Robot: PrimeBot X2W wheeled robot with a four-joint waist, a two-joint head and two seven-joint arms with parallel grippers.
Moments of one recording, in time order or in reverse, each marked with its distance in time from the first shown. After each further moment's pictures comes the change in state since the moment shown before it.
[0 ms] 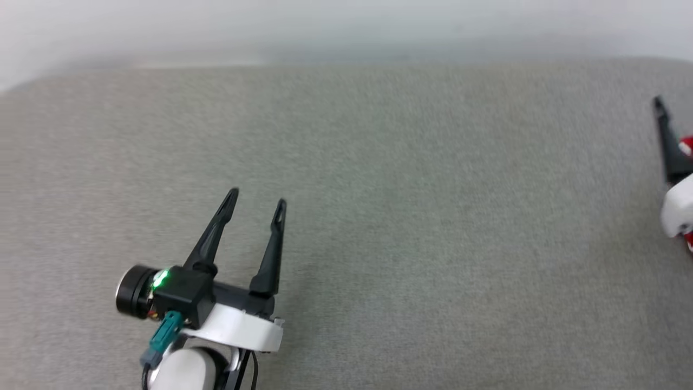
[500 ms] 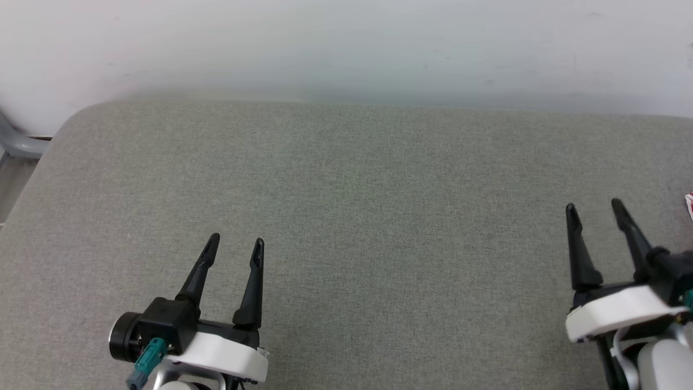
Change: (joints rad) left arm 0.111 -0.034 0.100 0.058 -0.039 -0.030 0.000; right arm 0.375 0.346 -0.108 -0.181 0.080 0.000 -0.157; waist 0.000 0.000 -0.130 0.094
